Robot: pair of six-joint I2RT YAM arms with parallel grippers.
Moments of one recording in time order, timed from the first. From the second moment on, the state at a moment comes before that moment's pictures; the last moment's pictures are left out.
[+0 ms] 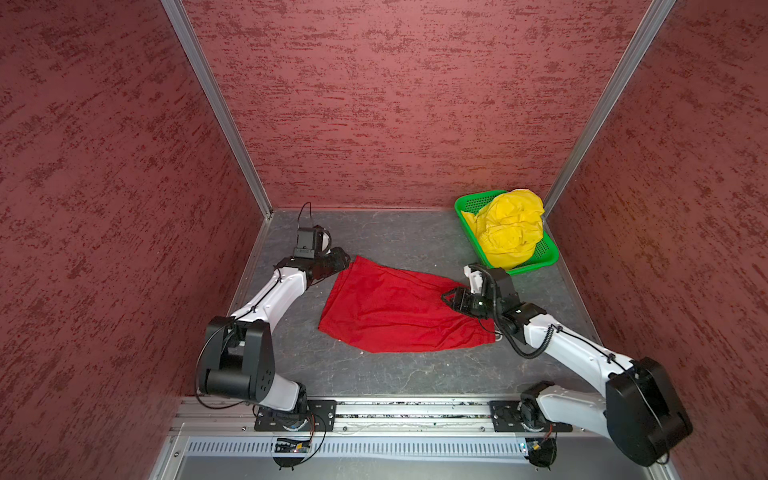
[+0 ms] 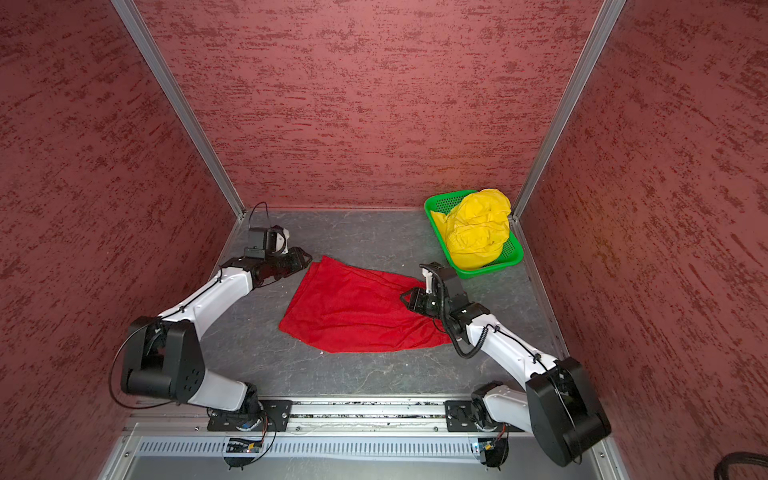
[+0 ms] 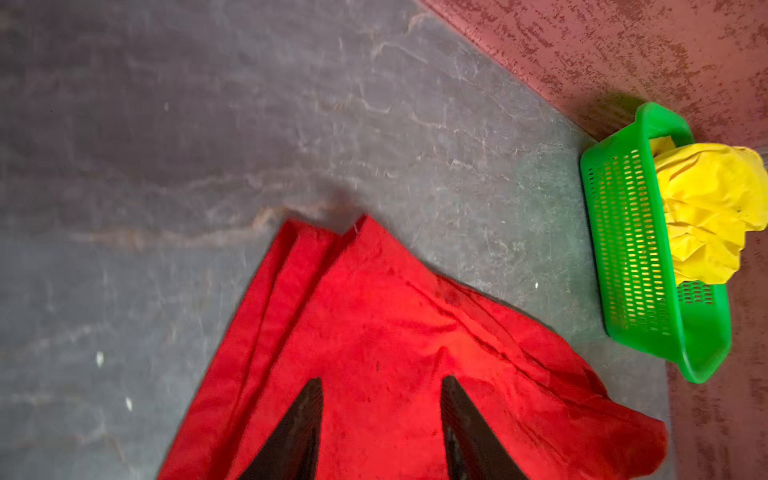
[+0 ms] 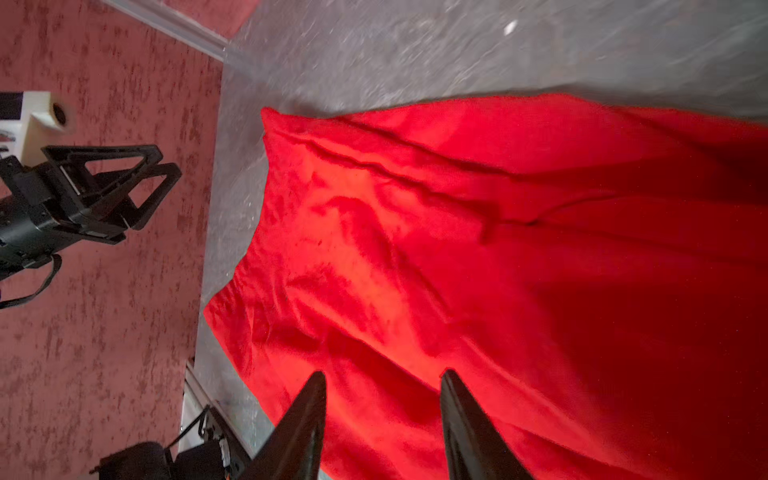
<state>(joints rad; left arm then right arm) -0.10 1.56 1.09 -0.37 0.29 -0.46 0.37 1.19 0.60 -0.10 -0.41 0.74</state>
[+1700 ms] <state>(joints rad) -0.05 2.09 1.64 -0.74 0.54 0.37 0.25 1.22 0.35 -0.06 -0.51 0.83</state>
